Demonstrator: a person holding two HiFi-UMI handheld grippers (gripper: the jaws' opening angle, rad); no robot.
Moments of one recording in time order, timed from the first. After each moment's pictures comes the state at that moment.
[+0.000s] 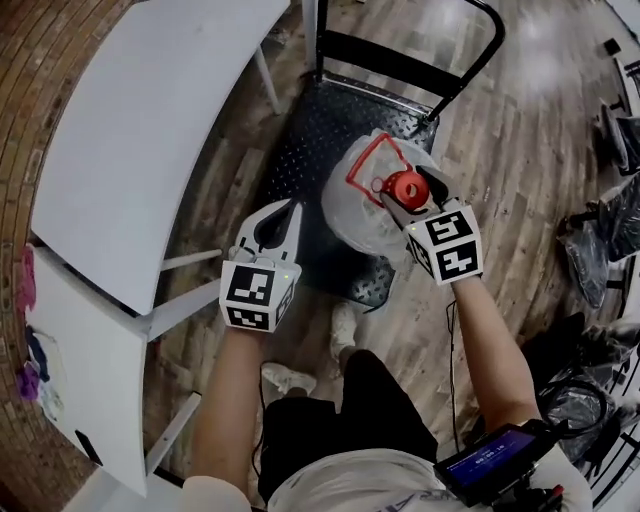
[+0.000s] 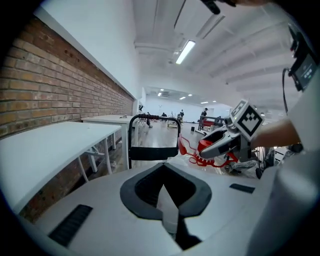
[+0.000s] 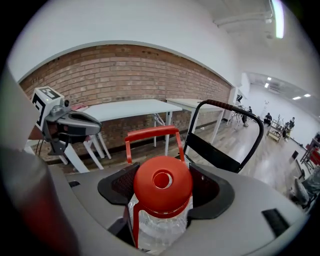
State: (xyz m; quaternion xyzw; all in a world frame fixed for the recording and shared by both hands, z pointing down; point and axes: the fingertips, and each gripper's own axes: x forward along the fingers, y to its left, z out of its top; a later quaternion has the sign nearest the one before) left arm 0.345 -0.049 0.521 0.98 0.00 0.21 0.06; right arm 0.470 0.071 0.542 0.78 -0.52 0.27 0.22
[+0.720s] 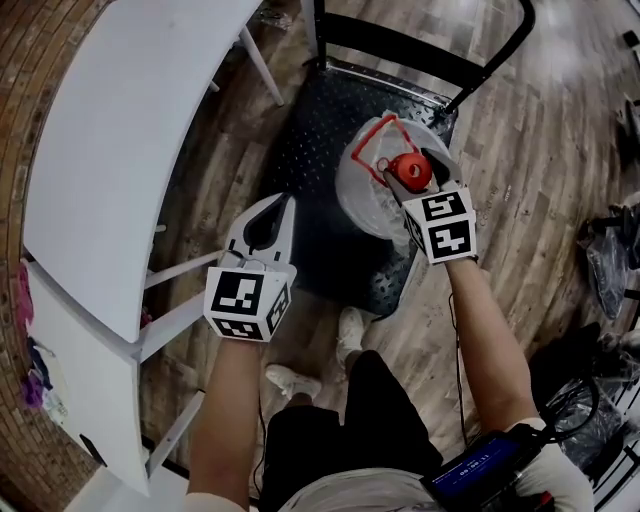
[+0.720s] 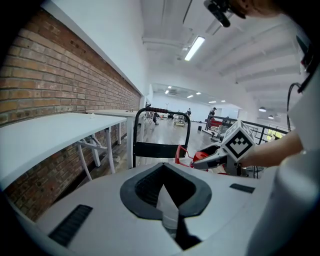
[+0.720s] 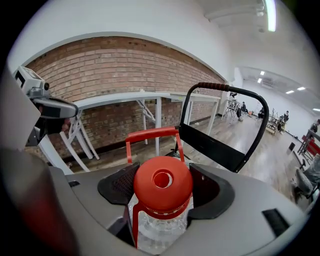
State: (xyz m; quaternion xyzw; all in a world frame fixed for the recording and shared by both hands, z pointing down) left arm 0.392 -0.067 0.556 0.97 -0.04 0.23 0.08; right arm 0.547 0.050 0.636 0.80 -0.49 0.28 0.21
